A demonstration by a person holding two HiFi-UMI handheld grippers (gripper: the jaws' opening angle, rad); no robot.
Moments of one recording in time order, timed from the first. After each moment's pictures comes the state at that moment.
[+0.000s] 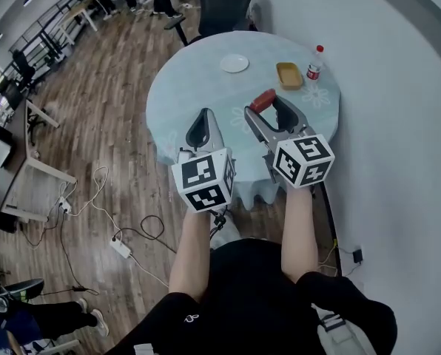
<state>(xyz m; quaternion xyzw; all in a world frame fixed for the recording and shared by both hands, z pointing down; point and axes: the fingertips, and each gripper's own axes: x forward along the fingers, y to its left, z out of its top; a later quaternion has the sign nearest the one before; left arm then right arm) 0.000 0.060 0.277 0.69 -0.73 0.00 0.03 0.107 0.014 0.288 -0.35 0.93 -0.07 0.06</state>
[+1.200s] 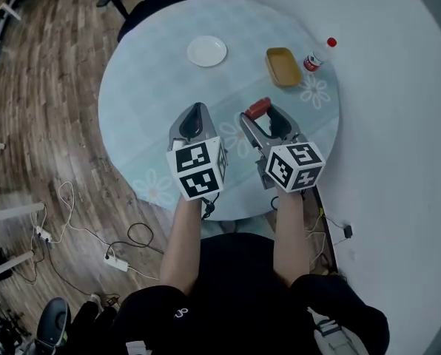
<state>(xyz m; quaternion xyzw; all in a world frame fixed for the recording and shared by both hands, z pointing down) -0.112 -0.247 0.424 0.74 -0.64 0.08 0.20 0.012 -0.241 0.433 -0.46 0.86 -0.20 -0.06</state>
